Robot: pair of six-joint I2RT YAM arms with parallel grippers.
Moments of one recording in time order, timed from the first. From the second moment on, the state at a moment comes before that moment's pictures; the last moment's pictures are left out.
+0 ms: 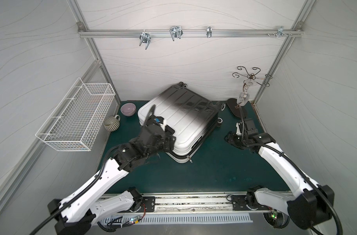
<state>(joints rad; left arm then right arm) -0.63 0.95 1.16 -0.89 -0.14 -0.56 0.35 1.11 0.95 -0.78 -0.08 0.66</state>
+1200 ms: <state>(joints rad) -0.08 1.27 0.89 -0.52 0.54 -0.88 0.98 1.08 0.67 -0.48 -0.06 0.32</state>
